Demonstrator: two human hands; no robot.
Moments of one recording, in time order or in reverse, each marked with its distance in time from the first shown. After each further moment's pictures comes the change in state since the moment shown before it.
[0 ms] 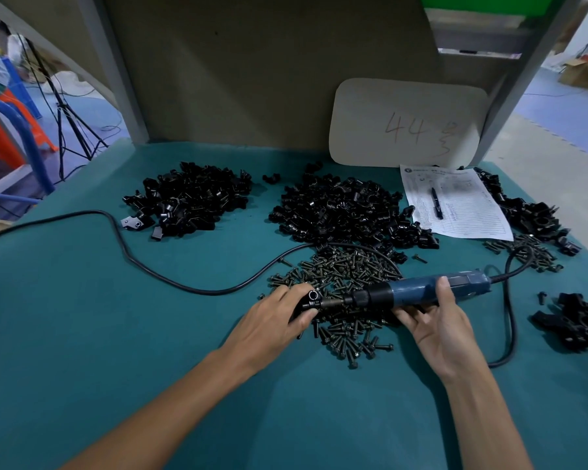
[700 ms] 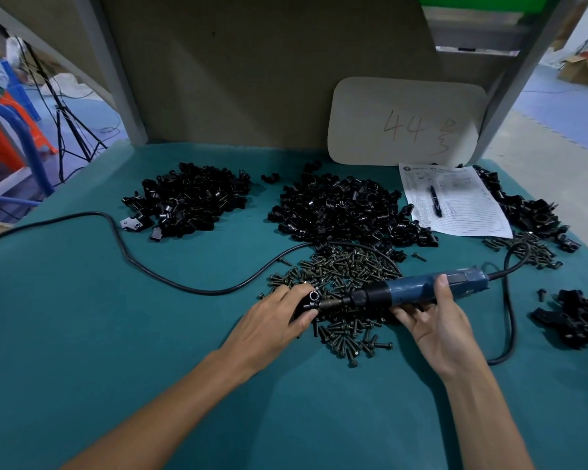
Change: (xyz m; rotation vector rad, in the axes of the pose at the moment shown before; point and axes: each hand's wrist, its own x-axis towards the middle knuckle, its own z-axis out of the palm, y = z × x) left_hand -0.001 0.000 0.000 0.030 0.015 0.035; right_hand -0.004 -0.001 0.002 0.006 0.007 0.020
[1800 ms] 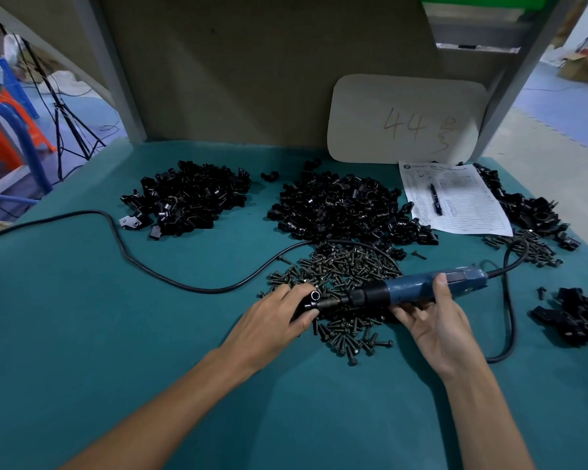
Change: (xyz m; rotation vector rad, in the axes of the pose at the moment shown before) left_hand 0.000 0.002 0.001 0.029 0.006 0.025; right_hand 0.001 0.001 -0.001 -0.004 -0.009 0.003
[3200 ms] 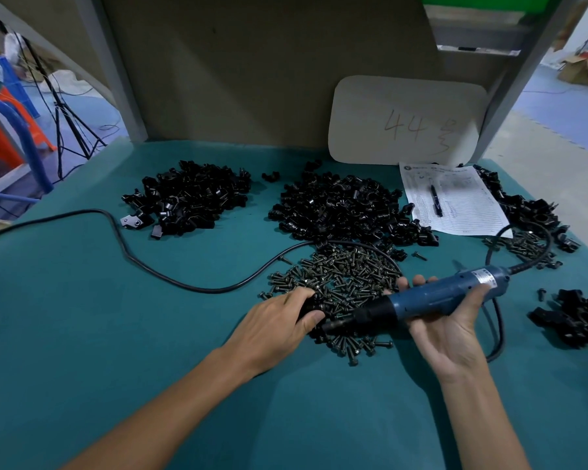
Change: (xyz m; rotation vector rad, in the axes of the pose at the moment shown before) left_hand 0.000 0.002 0.003 0.064 -0.022 0.008; right_hand 0.000 0.006 0.000 0.346 -0.089 -0.007
